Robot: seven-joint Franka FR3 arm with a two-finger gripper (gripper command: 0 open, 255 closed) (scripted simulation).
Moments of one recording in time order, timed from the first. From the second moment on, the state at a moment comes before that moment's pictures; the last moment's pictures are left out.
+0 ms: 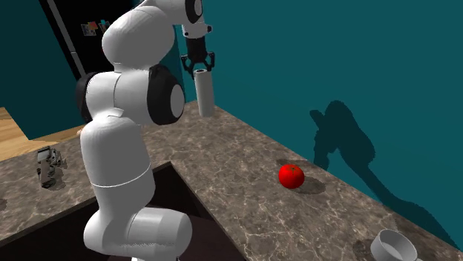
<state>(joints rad) 0.19 0.14 -0.07 -1.23 -0.02 1.45 -0.44</state>
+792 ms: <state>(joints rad) 0.34 -0.02 0.06 -1.45 -0.04 1.49 -0.16</state>
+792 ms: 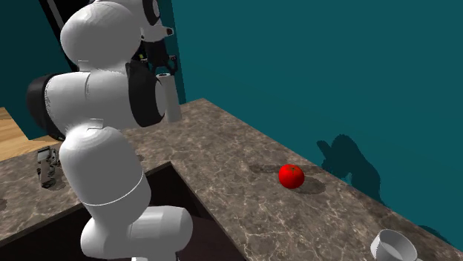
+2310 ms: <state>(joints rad) 0.66 0.18 0.35 -1.18 -0.14 1.38 0.42</state>
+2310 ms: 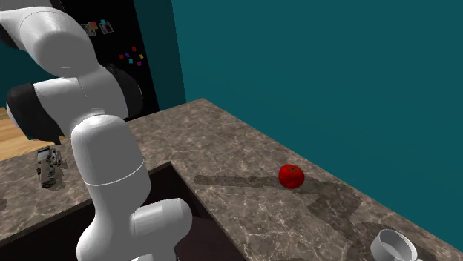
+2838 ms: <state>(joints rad) 0.82 0.37 0.40 -0.92 -0.23 1.29 0.57</state>
